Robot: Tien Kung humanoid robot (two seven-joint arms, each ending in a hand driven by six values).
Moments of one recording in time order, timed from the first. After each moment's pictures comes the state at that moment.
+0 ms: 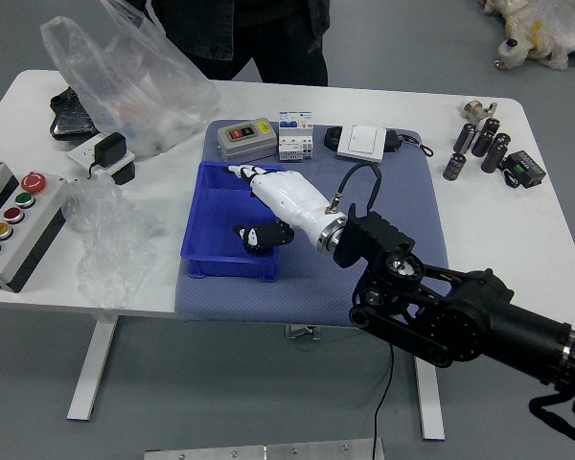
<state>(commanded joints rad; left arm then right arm) -0.06 0.13 -1.50 -0.18 1.72 0.10 0.14 0.73 -0.14 0.46 1.20 -1.81 -0.27 -0.19</state>
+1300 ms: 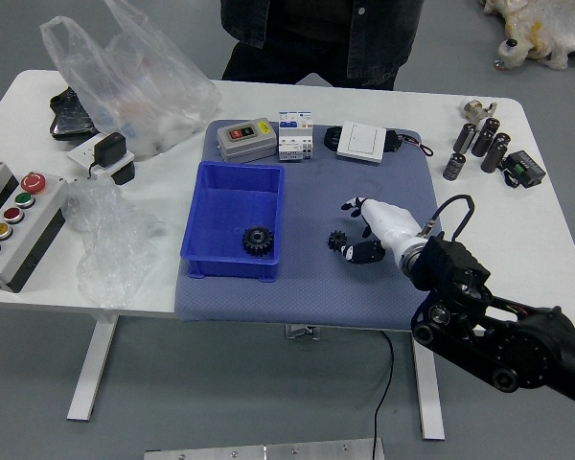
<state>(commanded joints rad) -0.06 0.13 -1.51 -0.18 1.73 0.11 0.14 0.58 -0.32 0.52 1.31 -1.68 -0.25 -0.53</state>
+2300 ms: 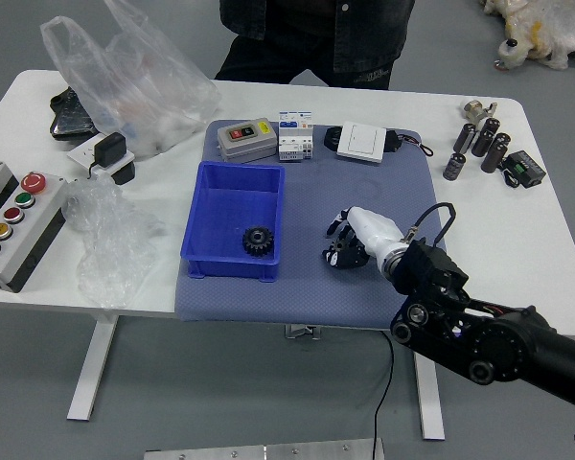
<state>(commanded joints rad) -0.07 0.13 -1.52 -0.18 1.74 0.11 0.14 0.63 -0.26 0.45 1.23 -1.62 -0.30 -0.55</state>
